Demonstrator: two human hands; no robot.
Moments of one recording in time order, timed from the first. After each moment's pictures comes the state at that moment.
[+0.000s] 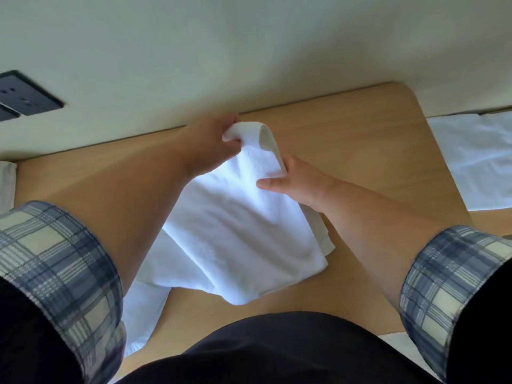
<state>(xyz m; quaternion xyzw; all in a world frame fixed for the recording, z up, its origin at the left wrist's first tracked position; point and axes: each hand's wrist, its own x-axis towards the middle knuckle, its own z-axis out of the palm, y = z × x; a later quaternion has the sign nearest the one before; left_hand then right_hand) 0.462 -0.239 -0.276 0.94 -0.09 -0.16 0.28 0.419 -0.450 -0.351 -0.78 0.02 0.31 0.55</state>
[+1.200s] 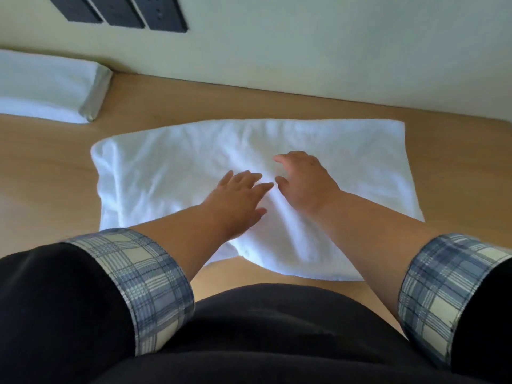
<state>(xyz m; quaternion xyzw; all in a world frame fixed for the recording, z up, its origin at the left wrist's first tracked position) 0.290 -0.146 -0.371 0.98 -0.08 -0.20 0.05 0.375 -0.315 -0.368 -0.93 -0.23 0.20 0.21</state>
